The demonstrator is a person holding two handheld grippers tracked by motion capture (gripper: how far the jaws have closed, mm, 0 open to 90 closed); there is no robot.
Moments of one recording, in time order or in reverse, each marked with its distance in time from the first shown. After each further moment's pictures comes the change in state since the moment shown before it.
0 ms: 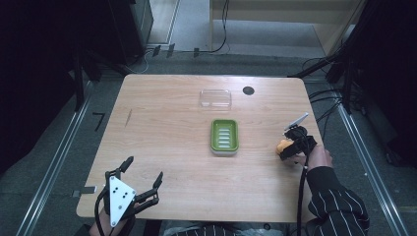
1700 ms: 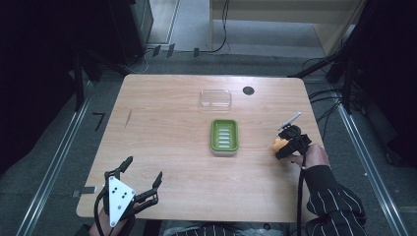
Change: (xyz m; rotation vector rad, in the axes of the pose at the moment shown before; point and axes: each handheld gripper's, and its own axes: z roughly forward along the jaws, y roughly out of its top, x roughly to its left) left arm 0.001 0.000 -0.001 -0.002 0.005 -0.007; right arm 0.020 0.004 -0.010 -0.024 0.000 -0.111
